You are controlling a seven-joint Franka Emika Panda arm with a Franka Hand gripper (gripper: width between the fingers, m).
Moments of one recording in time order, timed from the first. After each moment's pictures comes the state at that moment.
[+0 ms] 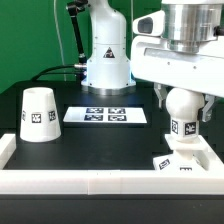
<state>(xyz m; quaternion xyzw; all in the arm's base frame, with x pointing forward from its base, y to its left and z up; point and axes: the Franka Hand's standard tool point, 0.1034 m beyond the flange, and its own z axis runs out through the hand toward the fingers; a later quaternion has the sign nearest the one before) 0.609 0.099 0.106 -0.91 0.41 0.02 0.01</state>
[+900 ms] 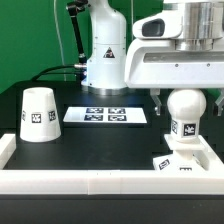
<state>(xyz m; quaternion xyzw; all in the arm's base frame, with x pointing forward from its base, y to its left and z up) 0.612 0.104 0.108 -1.00 -0.02 -0.01 0.02</state>
